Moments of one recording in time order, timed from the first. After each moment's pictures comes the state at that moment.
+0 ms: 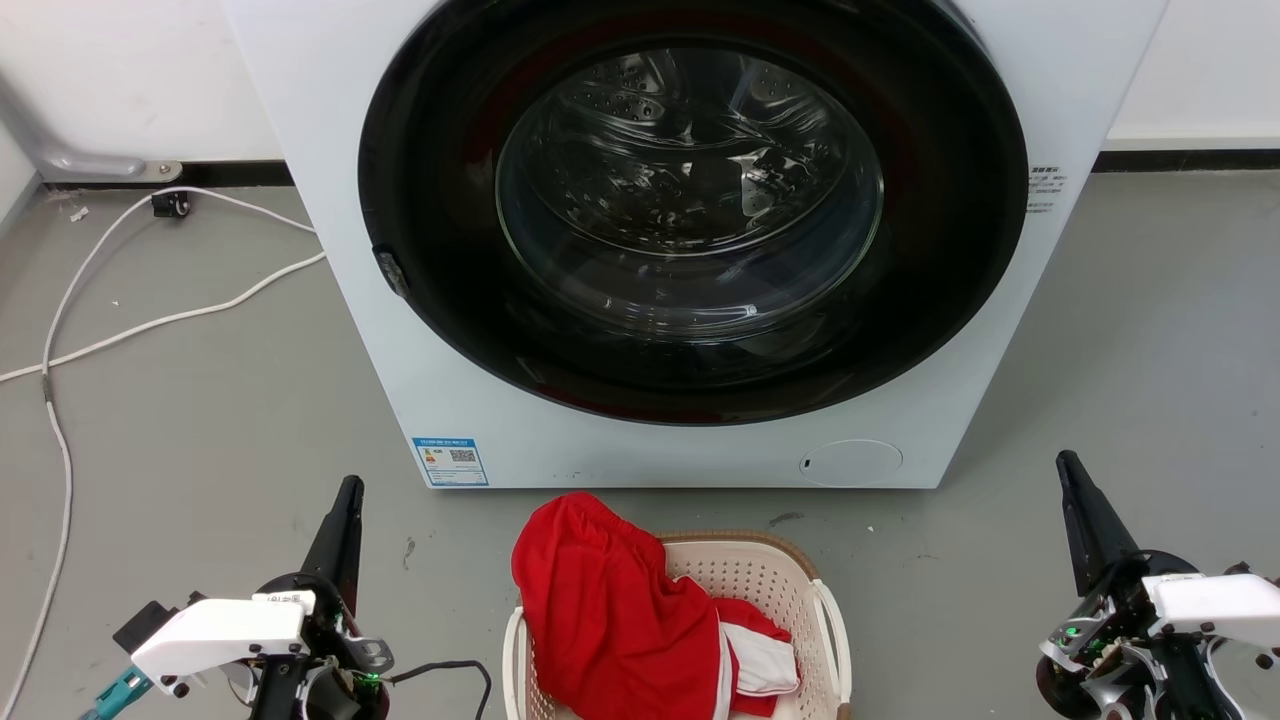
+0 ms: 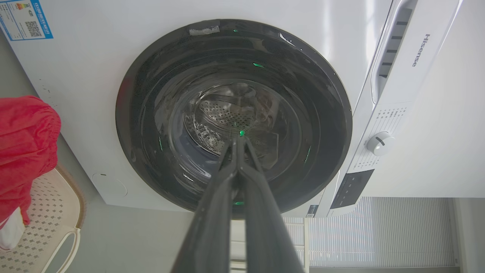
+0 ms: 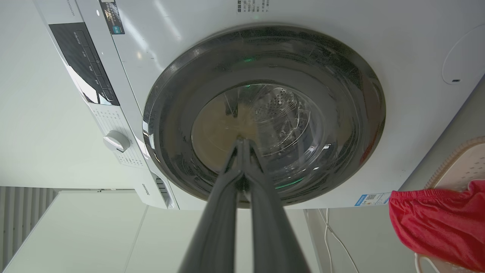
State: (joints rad) left arm -0.10 0.05 0.11 0.25 -1.62 -0.13 0.11; right arm -0.10 -0.06 -0.11 0.25 1.62 0.13 0.11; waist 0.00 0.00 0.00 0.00
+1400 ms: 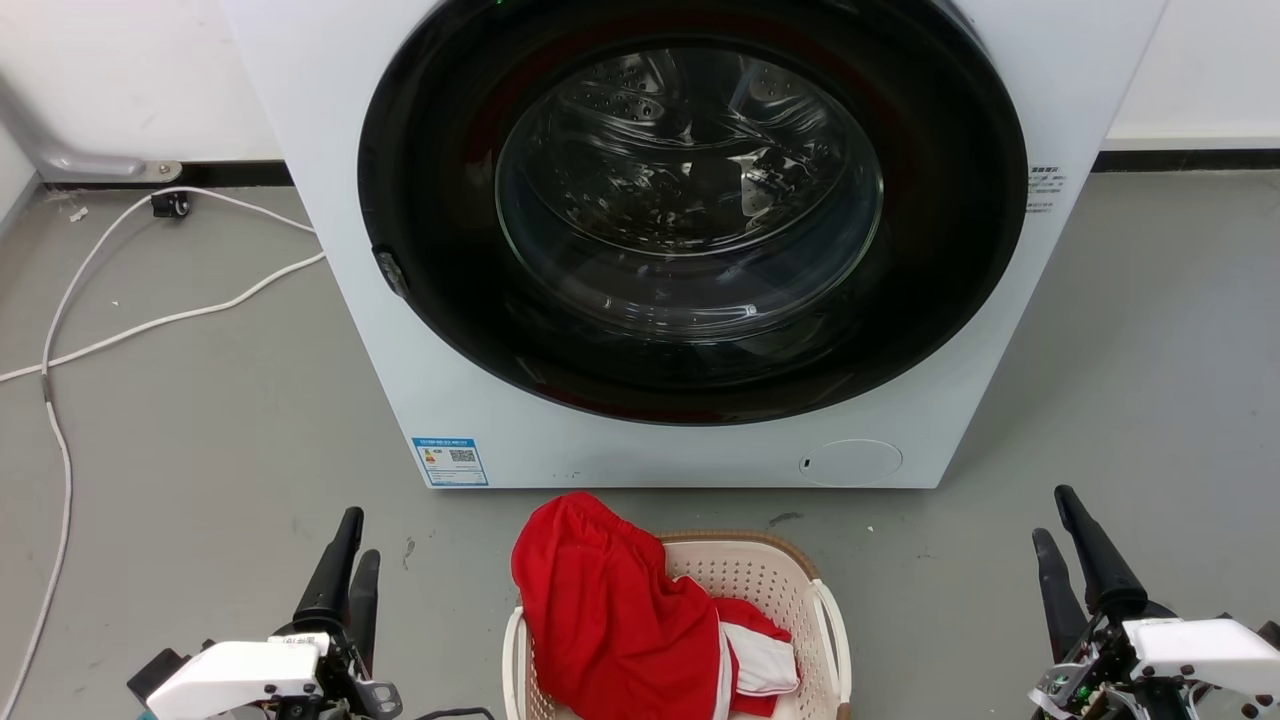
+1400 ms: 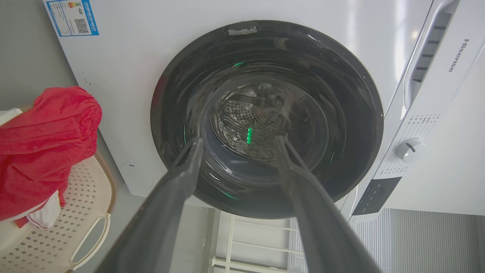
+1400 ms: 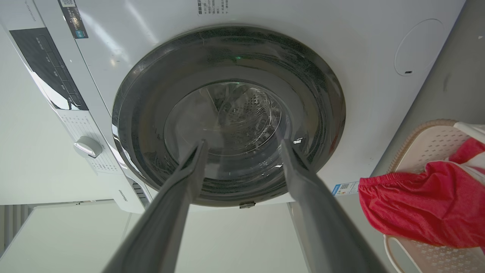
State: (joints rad) left arm -0.05 0.04 0.10 0.29 -1.61 -0.13 0.10; right arm -0.05 -0.05 -0.10 0.29 1.61 0.13 0.10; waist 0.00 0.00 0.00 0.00
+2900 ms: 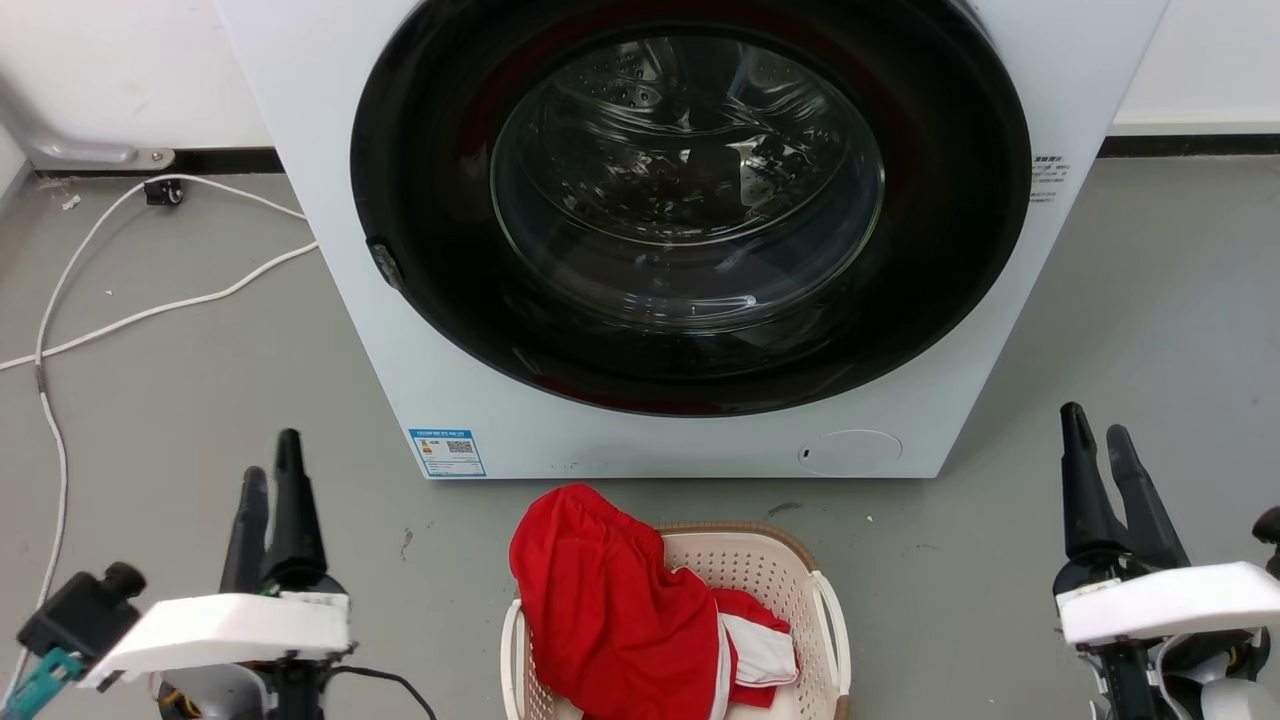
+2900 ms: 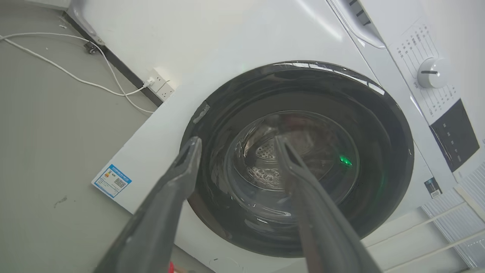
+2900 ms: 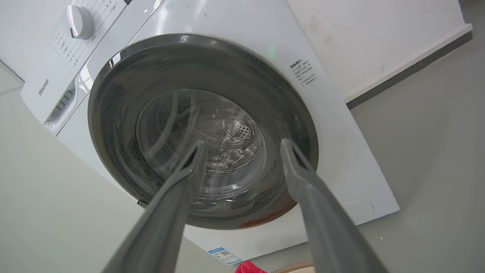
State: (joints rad) left arm -0.02 0.05 0.12 -0.02 -0.93 -0.03 -0.08; right arm -0.05 -0.05 -0.07 0.04 0.73 0.13 -0.08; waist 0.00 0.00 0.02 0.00
